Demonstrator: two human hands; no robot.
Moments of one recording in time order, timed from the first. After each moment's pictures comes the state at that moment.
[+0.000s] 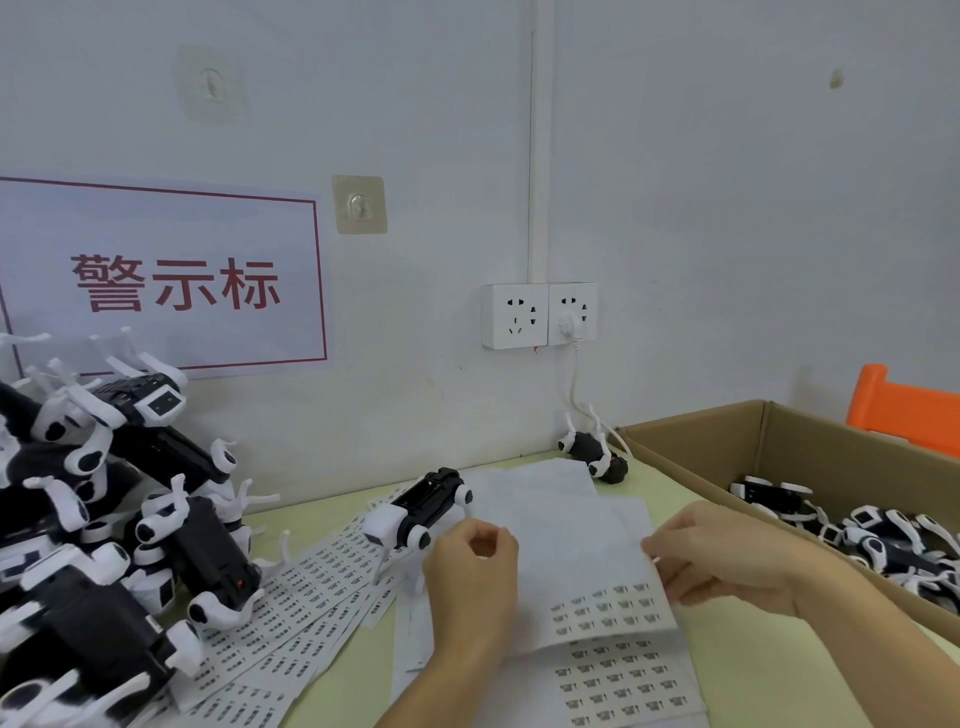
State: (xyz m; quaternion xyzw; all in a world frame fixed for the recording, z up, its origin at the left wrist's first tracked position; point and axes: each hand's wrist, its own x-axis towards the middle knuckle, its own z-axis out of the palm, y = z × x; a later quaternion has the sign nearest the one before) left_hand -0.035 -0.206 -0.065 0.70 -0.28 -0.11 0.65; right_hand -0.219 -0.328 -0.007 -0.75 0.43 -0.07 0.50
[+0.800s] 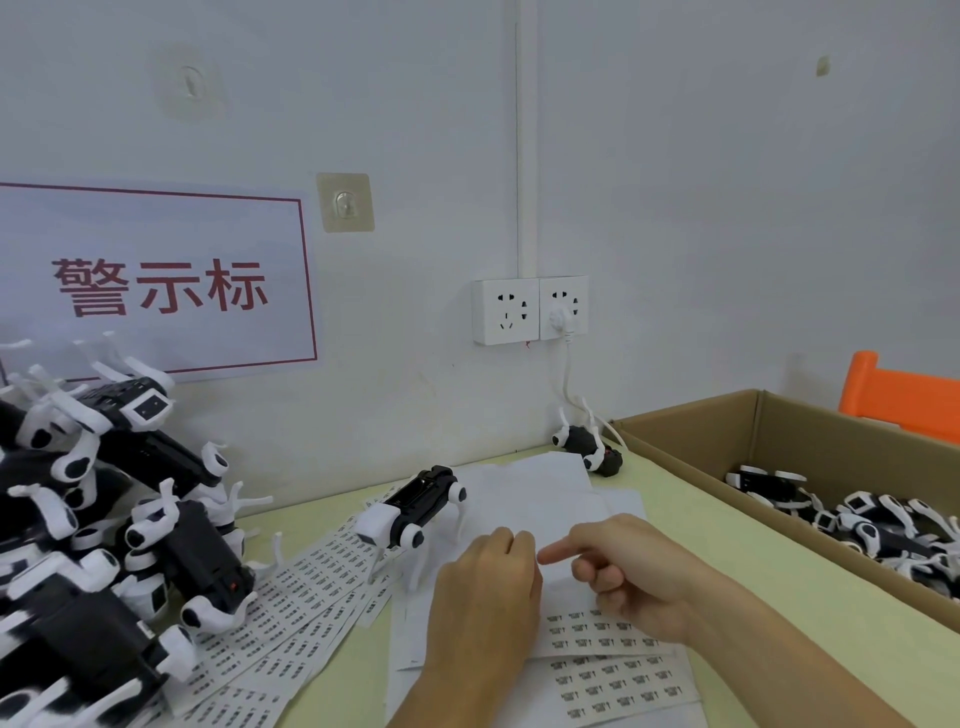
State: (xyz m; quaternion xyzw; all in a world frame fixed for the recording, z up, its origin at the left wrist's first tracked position) left_hand -0.040 -0.198 -0.075 0.69 -0.58 0.31 0.31; right_hand -0.165 -0.290 -0.031 -0.59 0.39 -0.18 0.68
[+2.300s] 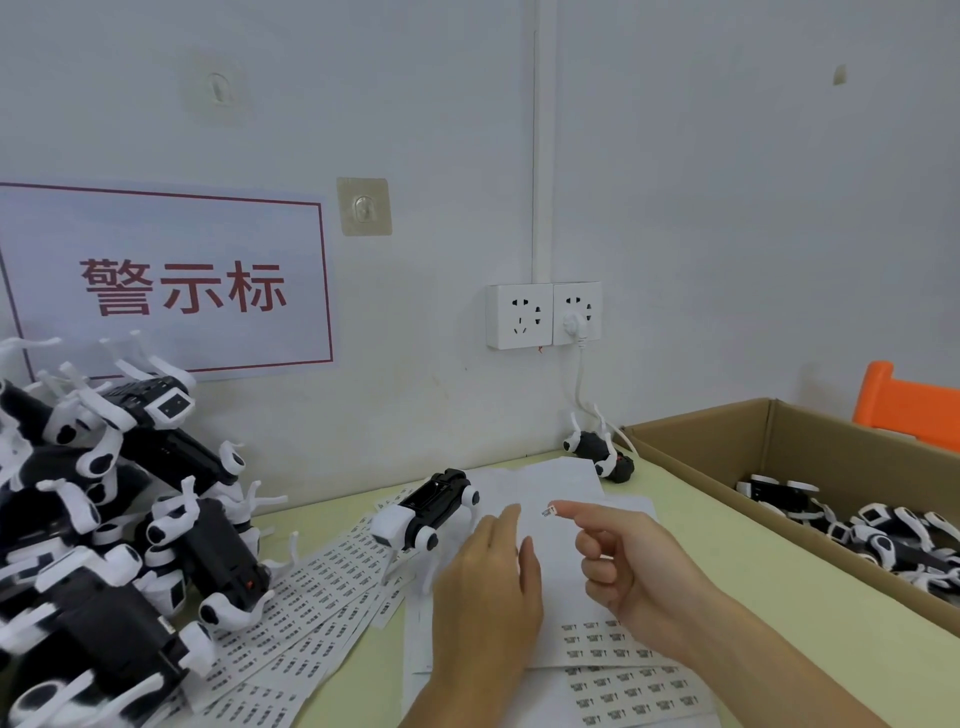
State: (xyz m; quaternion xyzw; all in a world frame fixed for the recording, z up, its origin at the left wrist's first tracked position) left_hand -0.033 -0.196 -0.077 0.72 -0.52 0.17 0.43; right_hand -0.155 -0.277 -0.032 -0.50 0.30 -0.30 0.76
